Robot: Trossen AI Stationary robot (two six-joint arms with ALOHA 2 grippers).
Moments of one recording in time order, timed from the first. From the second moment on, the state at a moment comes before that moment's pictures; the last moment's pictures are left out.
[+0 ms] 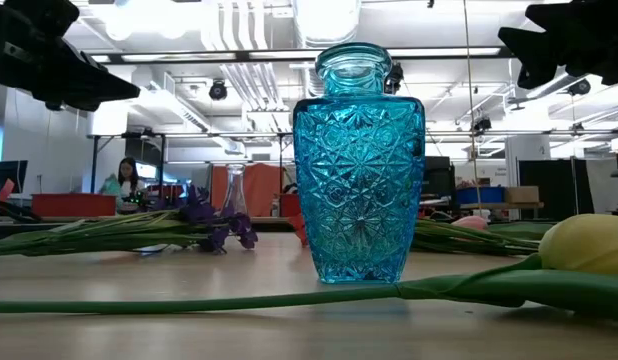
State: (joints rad) left arm -0.58 0.42 0.18 -0.02 -0.78 -0.04; right arm 0.06 0.02 0.01 0.29 -0.02 -0.13
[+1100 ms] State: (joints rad) left arm -0.58 0.44 0.18 0.49 -0.78 -0.23; right arm 0.06 0.02 0.01 0.32 0.10 0.42
